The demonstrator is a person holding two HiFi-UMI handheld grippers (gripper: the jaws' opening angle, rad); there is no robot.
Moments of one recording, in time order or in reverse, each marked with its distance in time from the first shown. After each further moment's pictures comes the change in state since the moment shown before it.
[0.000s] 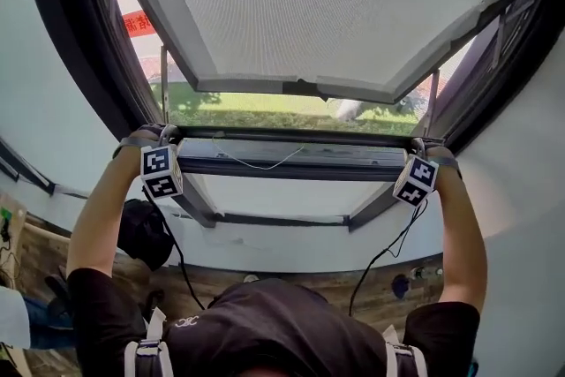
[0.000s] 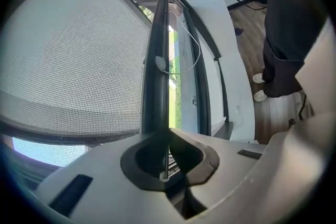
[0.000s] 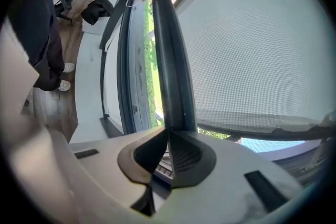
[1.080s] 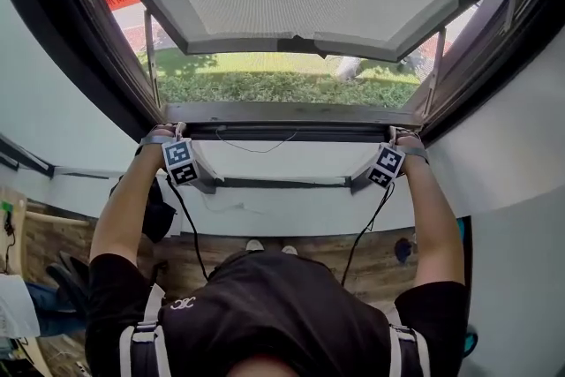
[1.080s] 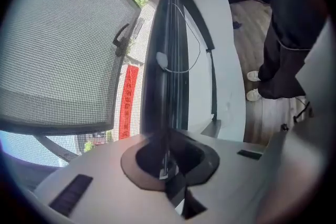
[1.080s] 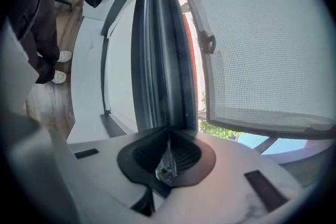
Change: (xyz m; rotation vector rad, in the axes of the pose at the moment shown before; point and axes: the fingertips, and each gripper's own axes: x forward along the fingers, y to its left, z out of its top) left arm 0.106 -0.120 -0.002 -0.028 0.095 -0.115; right arm 0.104 0.123 -0.001 -0.062 0.089 0.010
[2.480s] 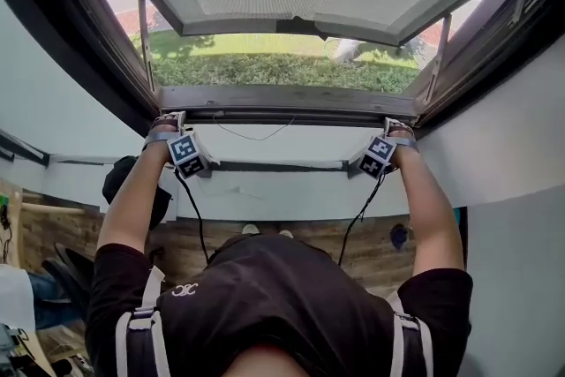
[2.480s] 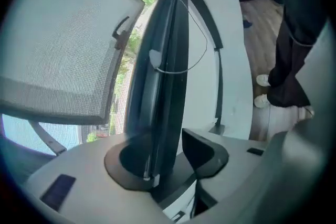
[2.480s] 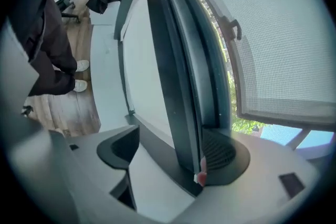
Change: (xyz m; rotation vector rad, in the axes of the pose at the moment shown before) left arm 0.033 -0.035 0.000 -0.080 0.051 0.013; right arm 0.008 0.065 0.009 0.042 0.072 0.269
